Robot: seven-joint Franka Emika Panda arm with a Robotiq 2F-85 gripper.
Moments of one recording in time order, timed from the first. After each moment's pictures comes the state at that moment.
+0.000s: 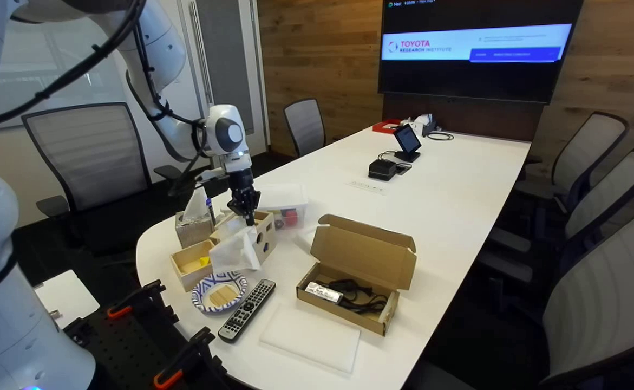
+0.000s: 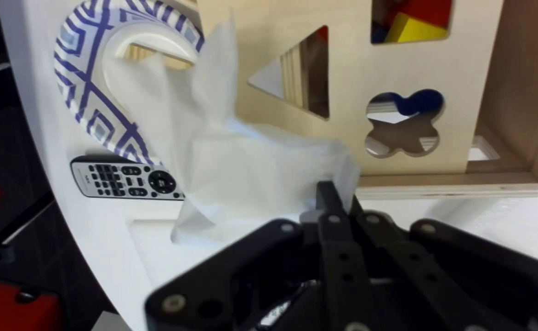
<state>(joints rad) 0.41 0.56 -0.10 -2.08 -0.26 2.48 1.88</state>
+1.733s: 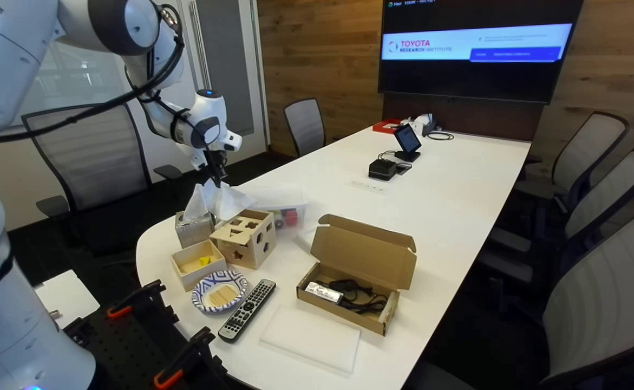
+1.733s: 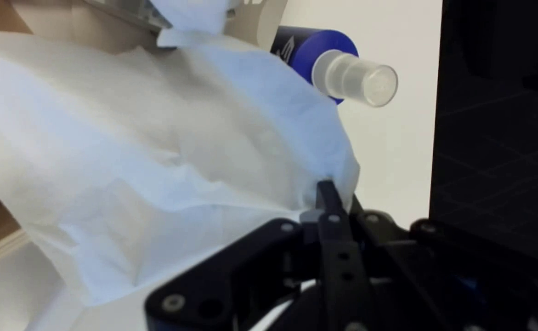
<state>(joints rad) 0.27 0.72 0.30 -1.83 0.15 2.81 0.46</state>
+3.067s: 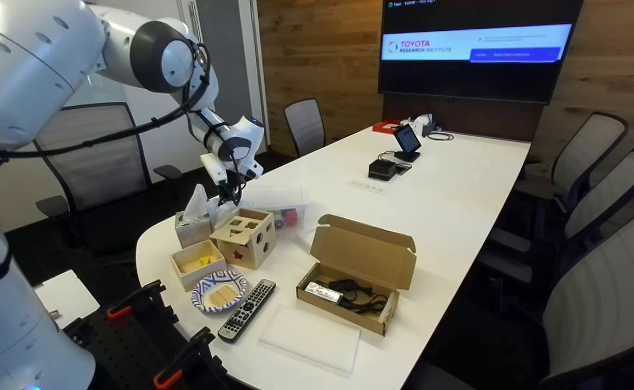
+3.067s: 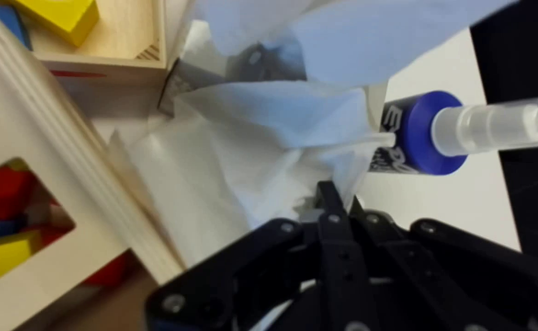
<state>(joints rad) 0.17 0.91 0.29 -1.62 0.37 2.40 0.26</state>
